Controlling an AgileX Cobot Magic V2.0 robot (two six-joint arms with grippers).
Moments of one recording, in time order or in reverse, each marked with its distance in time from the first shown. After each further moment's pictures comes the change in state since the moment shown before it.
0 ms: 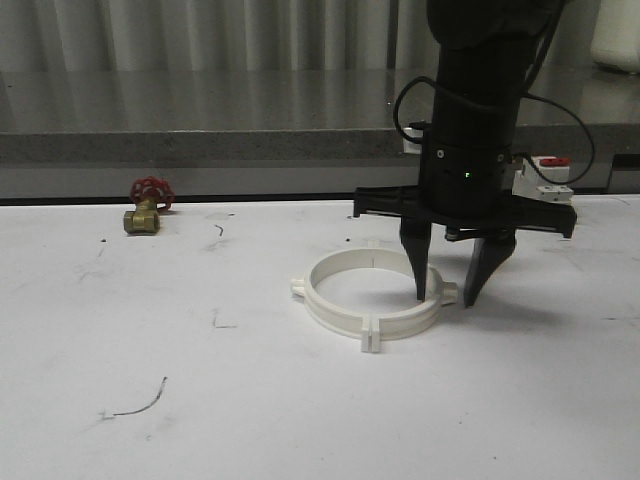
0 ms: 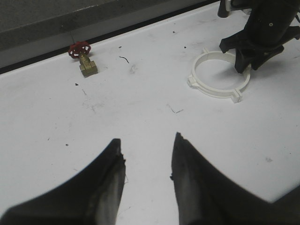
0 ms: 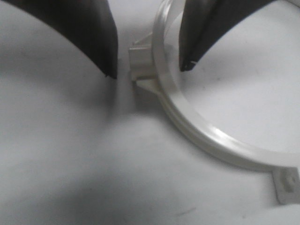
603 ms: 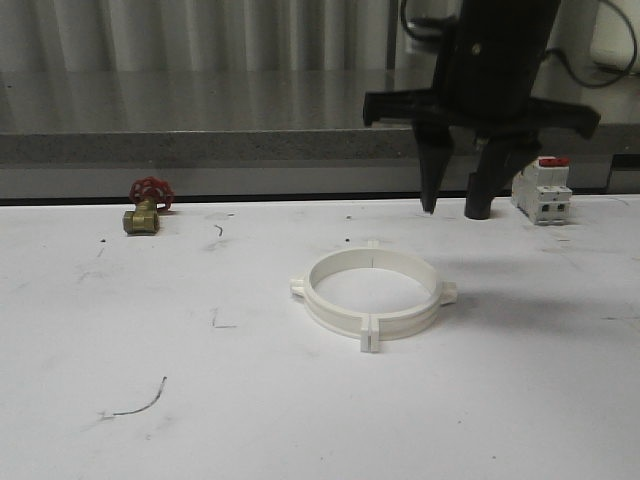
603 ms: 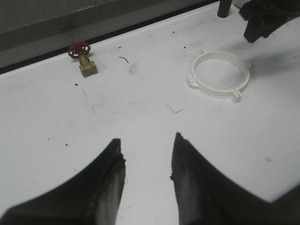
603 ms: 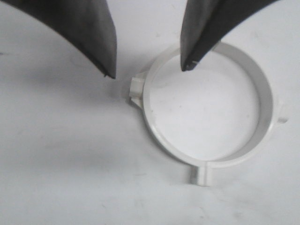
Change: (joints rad) left arm 0.000 0.000 0.000 0.000 0.000 0.000; right arm -0.020 -0.228 0.013 0.021 0.018 -0.345
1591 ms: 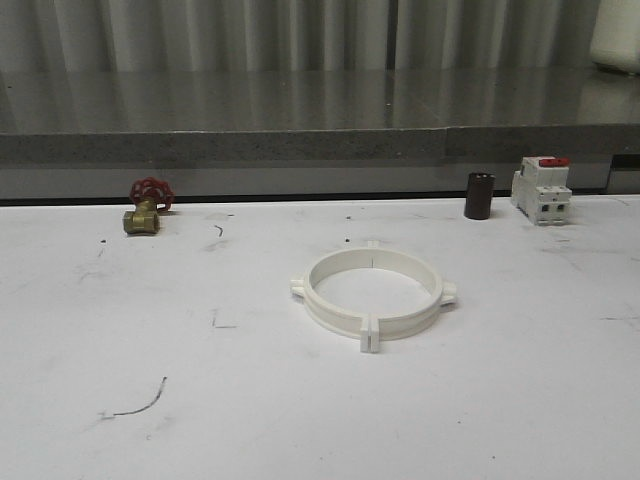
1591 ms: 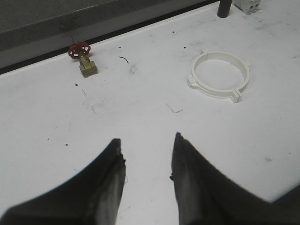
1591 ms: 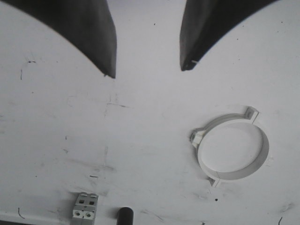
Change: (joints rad) left arm 0.000 0.000 0.000 0.000 0.000 0.000; right arm -0.252 -1.075 0.728 0.102 -0.165 -0.421
